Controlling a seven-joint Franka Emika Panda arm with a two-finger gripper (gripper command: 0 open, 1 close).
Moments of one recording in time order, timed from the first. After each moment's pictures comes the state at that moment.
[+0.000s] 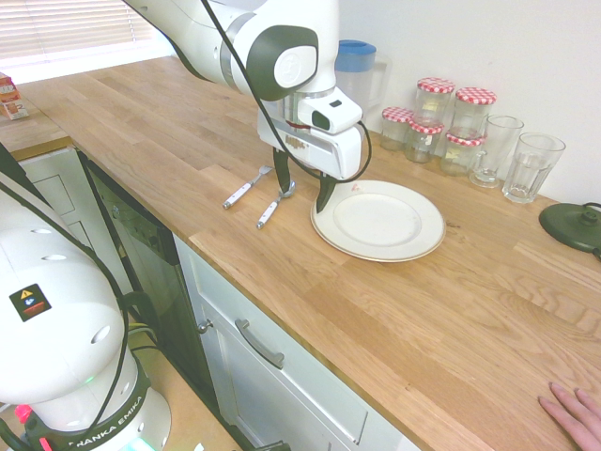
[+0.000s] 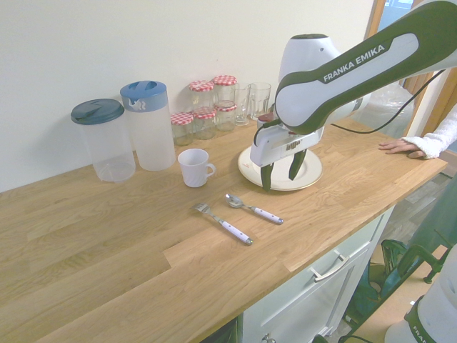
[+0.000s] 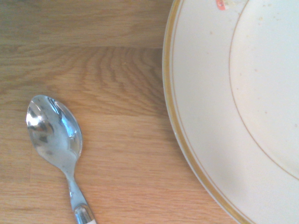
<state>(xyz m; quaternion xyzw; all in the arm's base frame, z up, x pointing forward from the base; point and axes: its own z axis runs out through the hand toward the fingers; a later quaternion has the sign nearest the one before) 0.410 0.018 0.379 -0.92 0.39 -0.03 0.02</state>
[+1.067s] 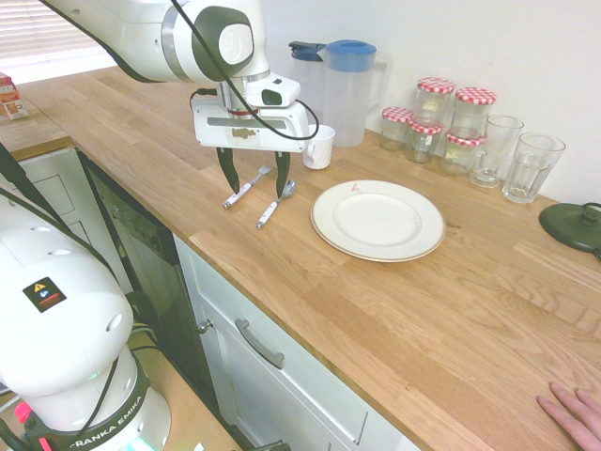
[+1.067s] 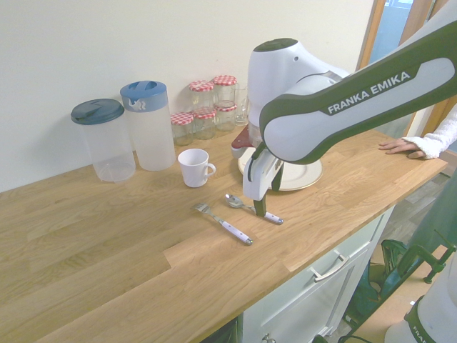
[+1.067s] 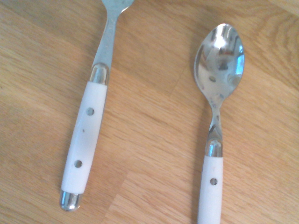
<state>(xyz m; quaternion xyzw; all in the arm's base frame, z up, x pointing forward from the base) 0.372 0.113 0.375 -0.98 0.18 -0.03 -0.05</state>
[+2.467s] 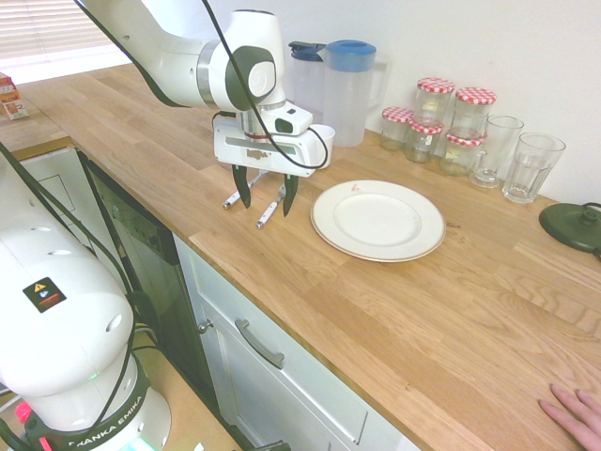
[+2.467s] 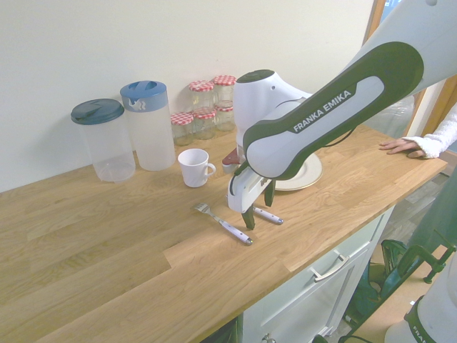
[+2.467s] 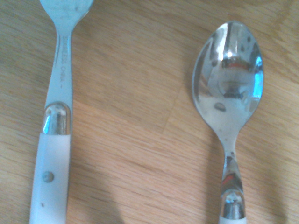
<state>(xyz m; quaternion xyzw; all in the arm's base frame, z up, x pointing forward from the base) 0.407 0.113 0.327 -0.97 0.23 -0.01 -0.04</state>
